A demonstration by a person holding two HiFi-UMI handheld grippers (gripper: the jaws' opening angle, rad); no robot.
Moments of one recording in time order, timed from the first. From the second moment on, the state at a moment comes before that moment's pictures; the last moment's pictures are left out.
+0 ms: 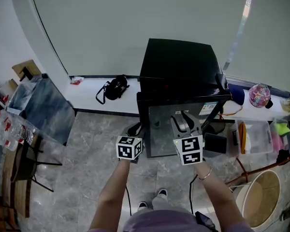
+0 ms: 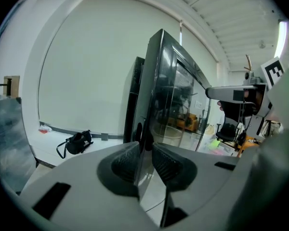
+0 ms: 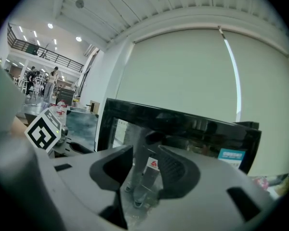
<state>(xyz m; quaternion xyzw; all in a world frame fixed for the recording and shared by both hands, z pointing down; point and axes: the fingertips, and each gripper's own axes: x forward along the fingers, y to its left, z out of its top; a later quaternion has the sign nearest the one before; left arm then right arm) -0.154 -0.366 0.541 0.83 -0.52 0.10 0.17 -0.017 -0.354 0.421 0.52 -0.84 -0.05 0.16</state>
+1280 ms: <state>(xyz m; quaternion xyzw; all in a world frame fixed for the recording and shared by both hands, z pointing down) -0.158 -0.434 0.543 0.82 -0.53 0.09 0.18 -0.006 -0.416 0.437 0.54 -0.83 -0.03 0.16</state>
